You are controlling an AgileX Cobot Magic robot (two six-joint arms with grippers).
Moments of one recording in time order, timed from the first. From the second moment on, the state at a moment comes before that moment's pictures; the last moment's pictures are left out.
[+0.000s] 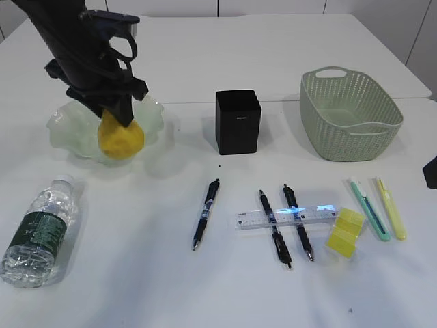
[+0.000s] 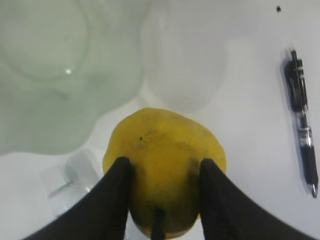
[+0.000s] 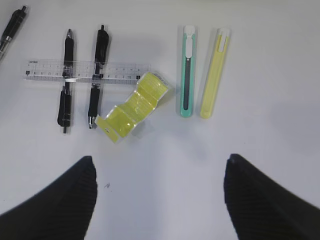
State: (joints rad) left arm -0.37 1.99 -1.70 -0.01 1.05 0.00; right arm 0.15 1.07 -0.86 -0.01 0.90 0.04
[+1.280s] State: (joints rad) left arm -0.17 2.30 -1.97 0.02 0.89 -0.02; right arm 0.15 1.07 -0.86 -0.01 0.93 0.04
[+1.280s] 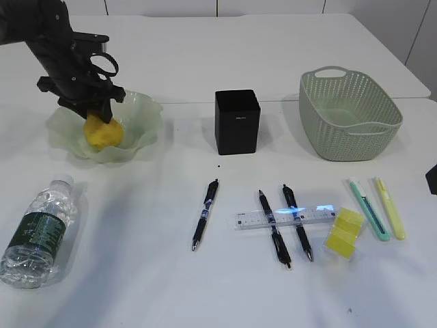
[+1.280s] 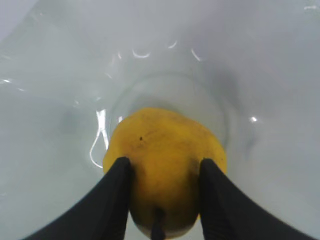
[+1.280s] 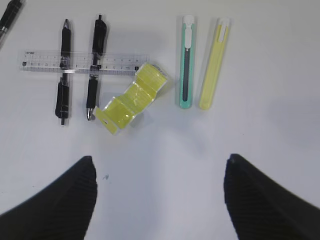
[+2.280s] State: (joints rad) left arm -0.17 2.19 -2.13 -0.02 1.02 -0.02; right arm 0.15 1.07 -0.86 -0.01 0.92 0.04
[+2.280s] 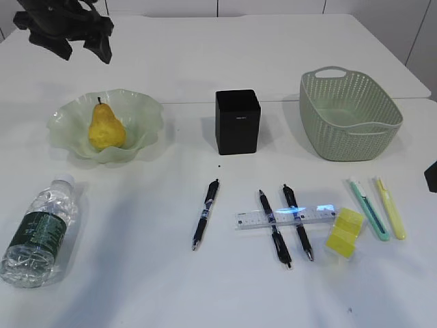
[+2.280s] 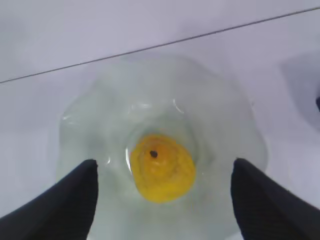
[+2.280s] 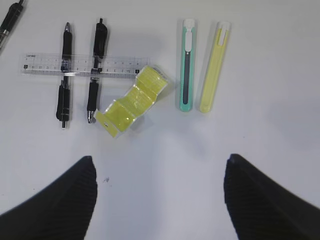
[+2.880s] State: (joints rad) left arm -0.17 1.99 -2.04 0.00 1.24 -0.02; right arm 0.15 1.07 -0.86 -0.01 0.92 0.04
